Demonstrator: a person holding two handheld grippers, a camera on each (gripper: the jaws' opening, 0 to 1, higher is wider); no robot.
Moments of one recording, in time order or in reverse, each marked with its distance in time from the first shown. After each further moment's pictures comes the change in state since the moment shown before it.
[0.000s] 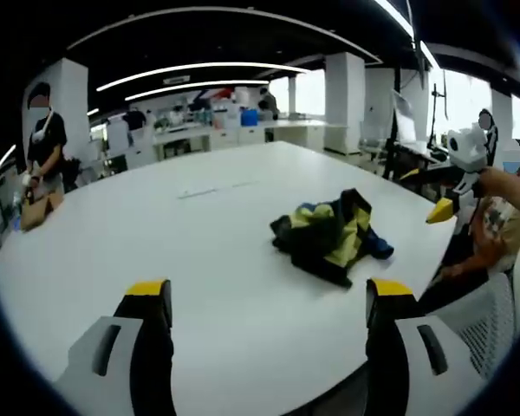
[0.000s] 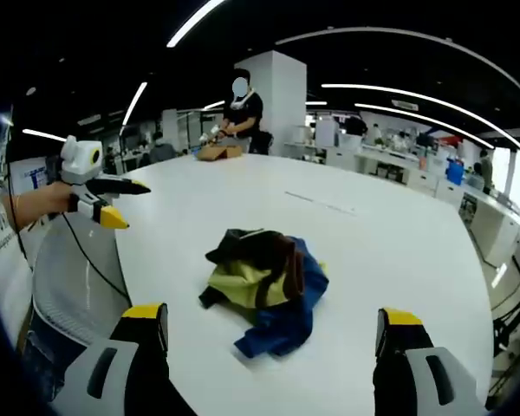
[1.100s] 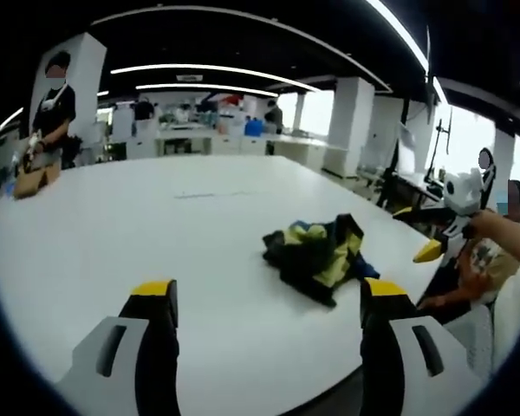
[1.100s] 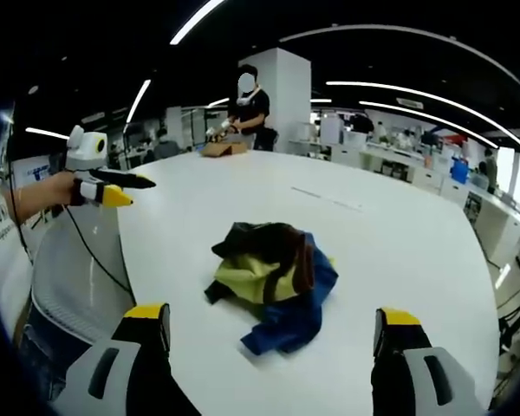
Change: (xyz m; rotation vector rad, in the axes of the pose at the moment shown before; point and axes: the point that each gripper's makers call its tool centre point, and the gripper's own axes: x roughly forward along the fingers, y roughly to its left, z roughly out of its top) left arm -0.003 -0.003 0.010 -0.135 -0.059 -0.048; right arm 0.006 0.009 -0.010 -0.005 0.013 0.024
